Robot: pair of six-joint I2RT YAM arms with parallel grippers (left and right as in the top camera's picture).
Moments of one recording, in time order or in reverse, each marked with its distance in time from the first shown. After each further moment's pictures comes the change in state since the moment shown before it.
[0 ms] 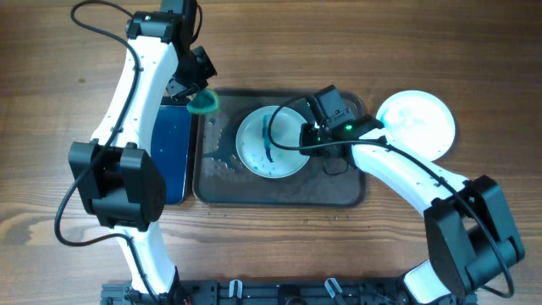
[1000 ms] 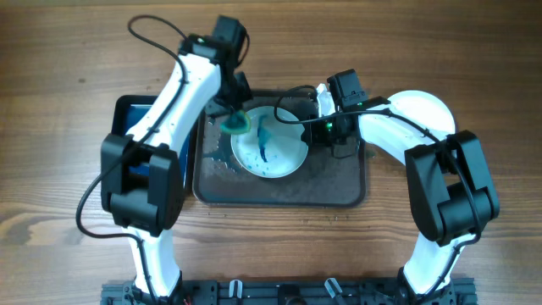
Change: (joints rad) left arm -0.176 0.002 -0.181 0.130 0.001 -0.027; right arm -0.175 0.249 0.095 0.081 -0.412 -0.253
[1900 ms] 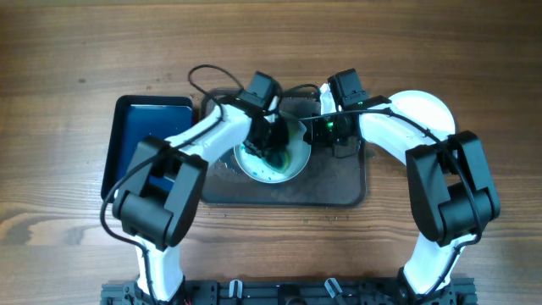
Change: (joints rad) left arm -0.180 -0.042 -0.455 0.531 0.339 0.085; right arm -0.002 0.000 0.006 -0.025 0.029 0.048
